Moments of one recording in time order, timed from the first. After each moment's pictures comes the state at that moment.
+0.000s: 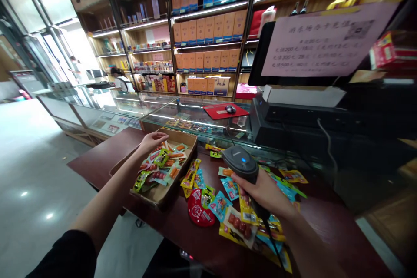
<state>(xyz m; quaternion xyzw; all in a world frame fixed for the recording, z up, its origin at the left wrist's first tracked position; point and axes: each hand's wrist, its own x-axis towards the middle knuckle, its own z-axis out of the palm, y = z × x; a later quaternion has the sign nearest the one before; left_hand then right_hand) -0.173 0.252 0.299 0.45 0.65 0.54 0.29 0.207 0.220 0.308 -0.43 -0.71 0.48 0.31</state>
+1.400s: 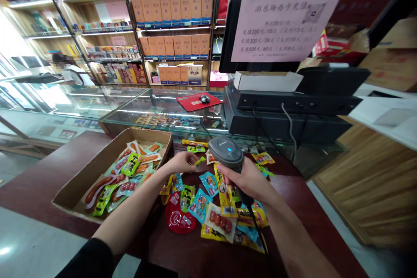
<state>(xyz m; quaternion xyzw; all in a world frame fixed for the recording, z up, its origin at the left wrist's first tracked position) -0.010 0.319 0.211 0.72 0.53 0.24 0.38 0.225 0.242 0.307 -0.47 -0.68 0.46 0.34</state>
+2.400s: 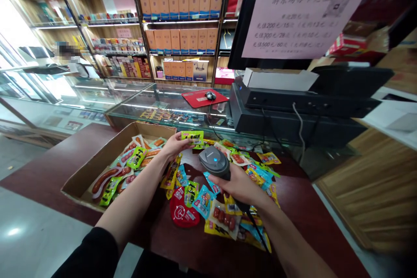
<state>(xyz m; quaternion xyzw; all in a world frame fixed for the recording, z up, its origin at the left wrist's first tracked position) -0.033 0.337 0.234 0.39 0.40 0.55 0.62 0.202 0.242 0.274 -0.46 -0.72 0.46 0.26</state>
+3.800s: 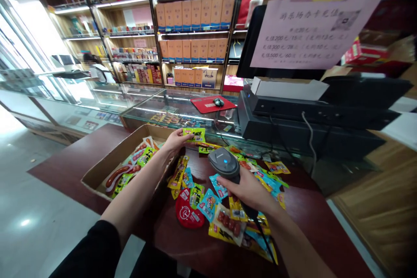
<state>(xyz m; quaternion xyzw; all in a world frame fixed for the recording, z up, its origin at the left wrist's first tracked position) -0.054 0.330 0.268 0.41 0.43 0.58 0.56 0.204 0.234 0.294 -0.46 -0.72 0.45 0.26</state>
